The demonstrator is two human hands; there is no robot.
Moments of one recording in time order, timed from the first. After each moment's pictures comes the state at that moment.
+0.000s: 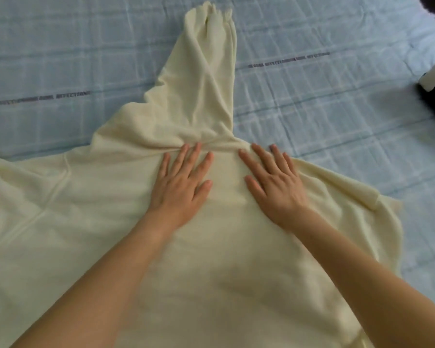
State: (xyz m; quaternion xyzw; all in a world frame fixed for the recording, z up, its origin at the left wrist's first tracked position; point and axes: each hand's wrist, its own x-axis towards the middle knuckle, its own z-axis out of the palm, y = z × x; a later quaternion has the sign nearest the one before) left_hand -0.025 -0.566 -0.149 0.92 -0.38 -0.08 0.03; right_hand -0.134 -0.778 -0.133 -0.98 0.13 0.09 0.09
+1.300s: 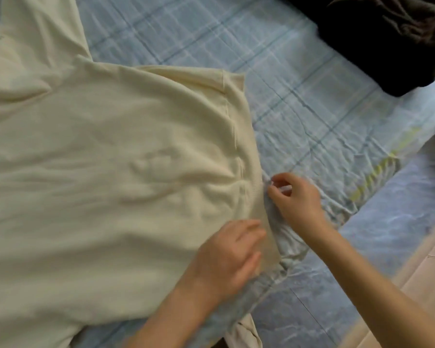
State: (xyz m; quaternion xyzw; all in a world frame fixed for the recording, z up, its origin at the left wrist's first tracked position) left_hand -0.391 -0.562 -0.073 0.67 -0.63 -0.23 0.32; right_hand -0.493 -0.733 -0.081 -0.74 0.56 -0.04 0.36
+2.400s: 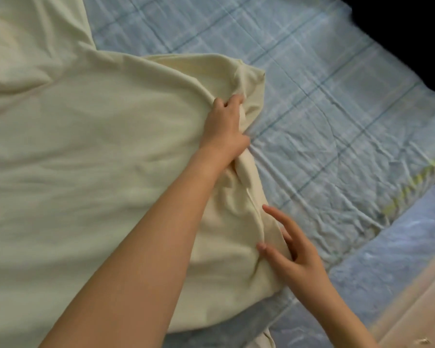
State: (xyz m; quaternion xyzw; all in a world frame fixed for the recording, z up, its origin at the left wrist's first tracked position) left_hand -0.261 -0.738 -0.107 0.84 -0.42 -0.22 0.25; right_hand -0.514 -0.662 -0.090 -0.59 0.45 -0.09 0.67
